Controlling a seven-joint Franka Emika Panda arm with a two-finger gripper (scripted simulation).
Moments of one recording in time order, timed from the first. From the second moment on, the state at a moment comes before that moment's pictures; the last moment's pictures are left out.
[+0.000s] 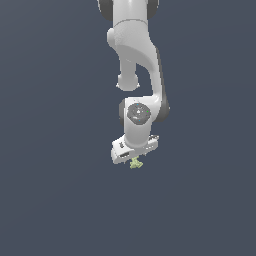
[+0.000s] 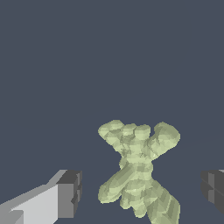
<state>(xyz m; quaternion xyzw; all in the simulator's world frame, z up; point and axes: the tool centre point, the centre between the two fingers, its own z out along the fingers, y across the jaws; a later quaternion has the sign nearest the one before) 0.038 0.030 0.059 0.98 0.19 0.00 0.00</state>
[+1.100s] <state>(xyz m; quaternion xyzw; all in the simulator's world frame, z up) 0.038 0.031 0.037 0.98 0.19 0.00 0.00</state>
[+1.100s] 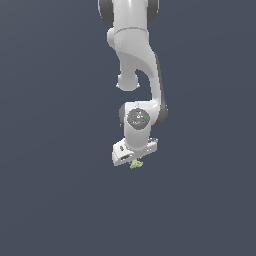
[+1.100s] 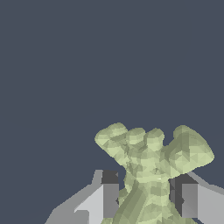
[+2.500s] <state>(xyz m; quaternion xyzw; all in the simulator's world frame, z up) -0.068 0.120 0.184 0.98 0.19 0.00 0.00</state>
